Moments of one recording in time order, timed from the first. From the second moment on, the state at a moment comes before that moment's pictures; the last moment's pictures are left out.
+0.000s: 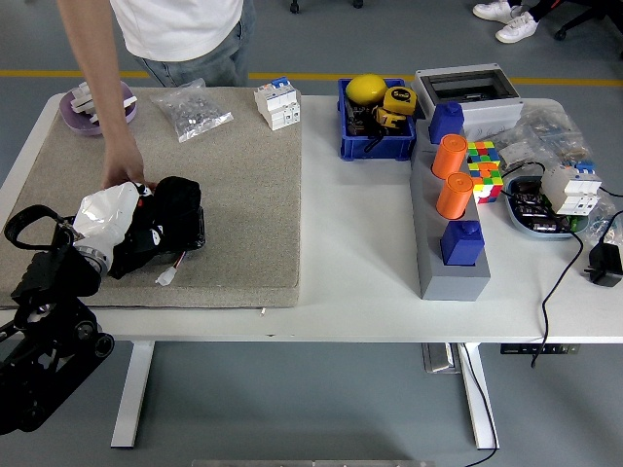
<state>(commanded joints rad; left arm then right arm) -0.32 0.36 -0.94 -1.38 2.07 0.17 0.53 0.04 -0.38 0.91 0.31 -0.47 0.11 -0.28</state>
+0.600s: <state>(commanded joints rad) -0.37 0.34 -0.83 -1.42 2.06 0.17 0.55 0.04 -0.38 0.90 0.31 -0.46 0.11 -0.27</state>
